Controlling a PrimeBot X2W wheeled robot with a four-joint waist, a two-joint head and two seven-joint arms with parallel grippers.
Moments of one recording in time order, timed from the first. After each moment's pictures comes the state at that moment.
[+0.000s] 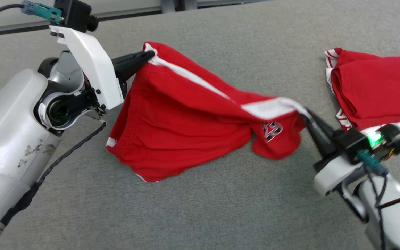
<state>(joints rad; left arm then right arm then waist) -1.02 0.46 -0.83 0.41 -1.33 -0.13 0.48 -0.40 -0.31 0.40 0.32 0.05 0.13 -0.11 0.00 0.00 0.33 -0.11</state>
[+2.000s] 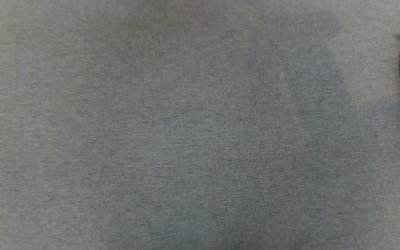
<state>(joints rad) -1.53 0.49 -0.74 0.61 -0.91 -0.12 -0.23 -1.46 -0.29 0.37 0.51 -0.09 0.13 -0.11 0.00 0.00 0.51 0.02</state>
